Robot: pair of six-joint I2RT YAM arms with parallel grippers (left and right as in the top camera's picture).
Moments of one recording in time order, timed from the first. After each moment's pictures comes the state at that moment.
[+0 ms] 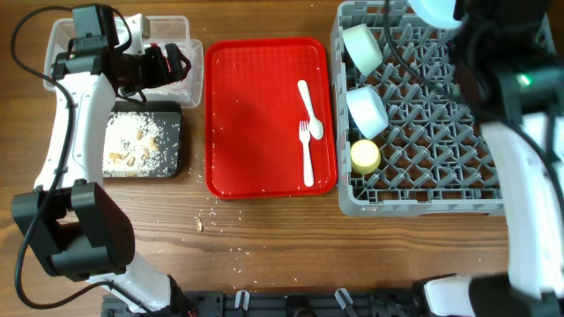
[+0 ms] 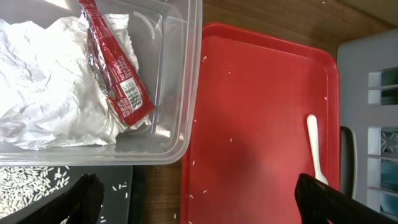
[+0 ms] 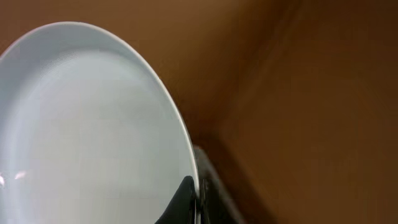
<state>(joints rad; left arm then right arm) 0.13 1.83 1.58 -0.80 0.37 -0.13 0.19 1.59 1.87 -0.63 0.81 -0.20</state>
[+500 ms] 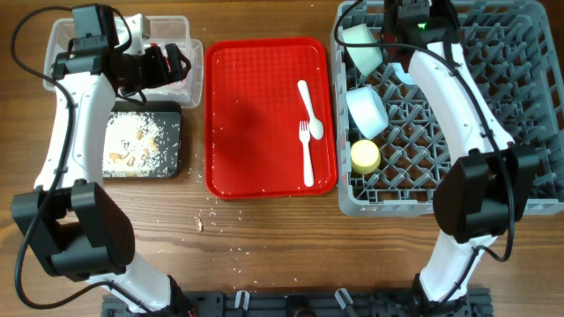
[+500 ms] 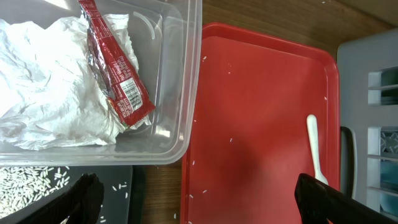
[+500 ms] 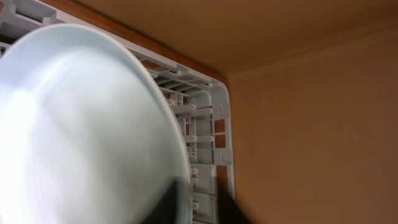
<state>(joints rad) 0.13 1.83 1.58 -0.80 0.37 -0.13 0.19 2.01 1.83 -0.62 0.89 -0.46</state>
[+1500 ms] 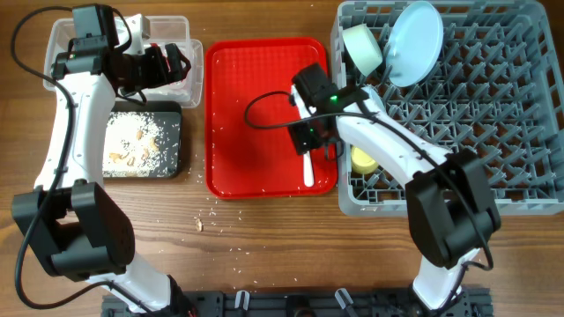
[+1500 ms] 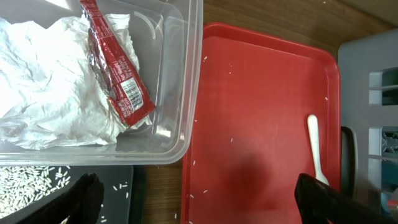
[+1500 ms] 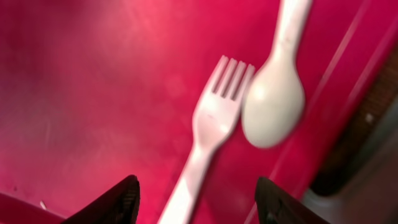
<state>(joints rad) 0.13 1.83 1.58 -0.80 0.36 -0.13 0.54 1.95 1.40 -0.77 -0.06 0.13</state>
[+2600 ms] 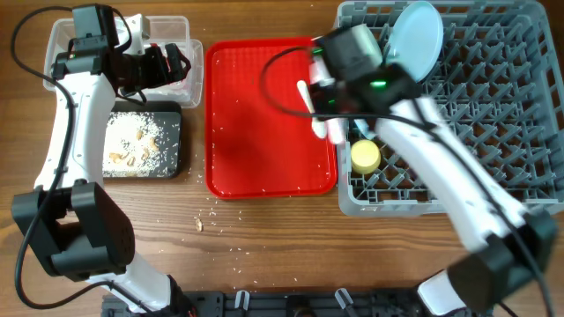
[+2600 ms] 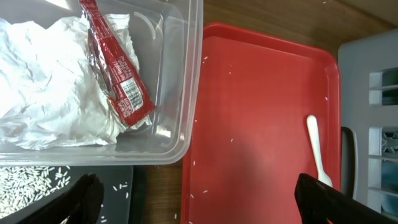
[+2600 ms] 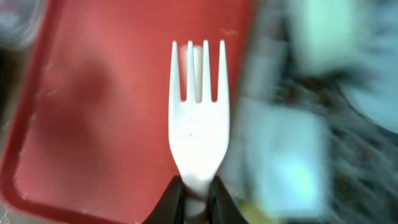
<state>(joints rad) 0.13 1.83 1.58 -0.80 0.36 -0.13 0.46 1.67 1.61 -1.01 0.13 0.22</state>
